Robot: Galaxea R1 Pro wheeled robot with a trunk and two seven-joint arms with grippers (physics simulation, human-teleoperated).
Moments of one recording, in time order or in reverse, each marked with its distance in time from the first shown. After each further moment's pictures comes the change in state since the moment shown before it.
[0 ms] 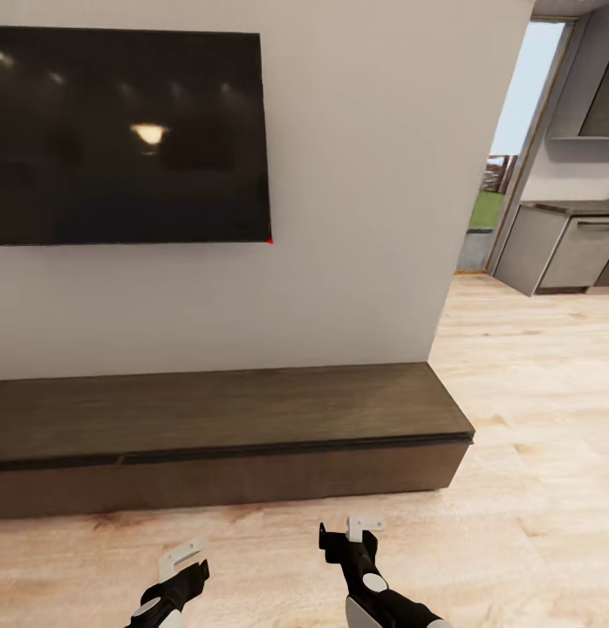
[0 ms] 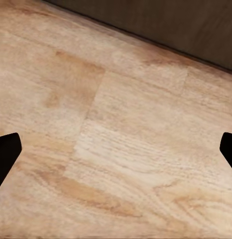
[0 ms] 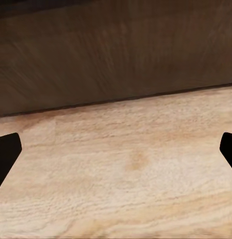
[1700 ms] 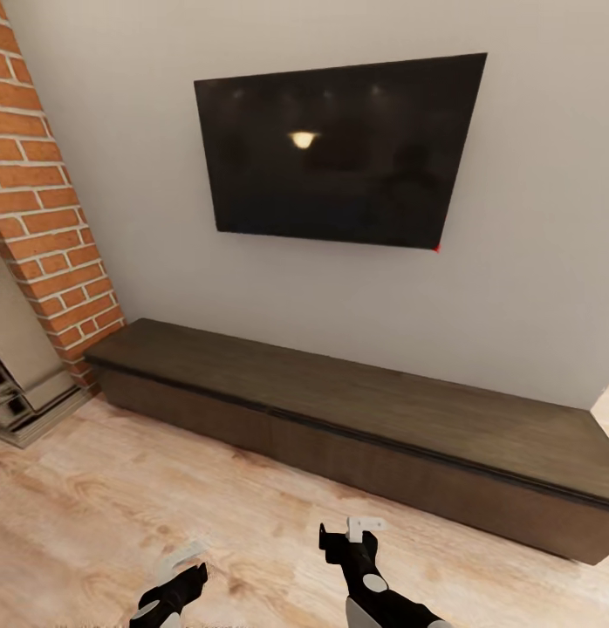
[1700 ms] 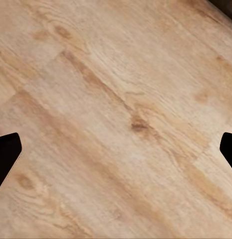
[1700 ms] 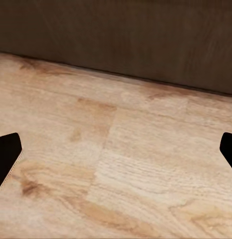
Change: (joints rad) left arm 0.001 -0.001 0.000 0.014 0.001 -0.005 0.003; right arm 0.000 0.000 0.002 0.002 0.001 0.000 0.000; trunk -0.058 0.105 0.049
